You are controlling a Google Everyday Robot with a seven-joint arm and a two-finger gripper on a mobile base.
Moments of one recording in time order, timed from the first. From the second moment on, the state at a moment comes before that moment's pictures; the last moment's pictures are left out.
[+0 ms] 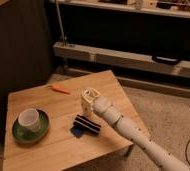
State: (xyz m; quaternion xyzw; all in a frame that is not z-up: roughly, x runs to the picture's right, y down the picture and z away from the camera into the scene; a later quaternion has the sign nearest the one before) arm -0.029 0.013 0.729 0.09 -0.56 0.46 0.68
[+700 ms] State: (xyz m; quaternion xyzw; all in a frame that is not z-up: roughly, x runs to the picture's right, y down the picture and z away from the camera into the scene) arm -0.026 0.013 0.740 0.08 -0.55 0.47 0.69
